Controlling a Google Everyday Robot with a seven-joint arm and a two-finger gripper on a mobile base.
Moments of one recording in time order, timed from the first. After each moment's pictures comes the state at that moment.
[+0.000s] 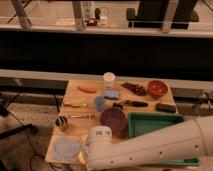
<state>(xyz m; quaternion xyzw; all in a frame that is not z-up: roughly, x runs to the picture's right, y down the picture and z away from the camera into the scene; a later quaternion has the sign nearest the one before) -0.094 0.296 0.684 -0.22 -0.18 -0.09 0.96</state>
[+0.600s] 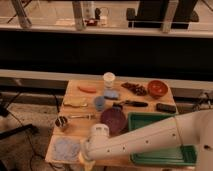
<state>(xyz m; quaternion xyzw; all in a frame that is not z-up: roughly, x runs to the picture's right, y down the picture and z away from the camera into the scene) -0.113 0.330 0.737 -0.26 -0.21 -0.09 0.94</state>
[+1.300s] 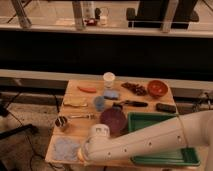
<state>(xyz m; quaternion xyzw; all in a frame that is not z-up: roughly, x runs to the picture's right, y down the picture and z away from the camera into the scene) -0.102 0.313 0.714 -0.24 -0.20 -0.08 0.95</state>
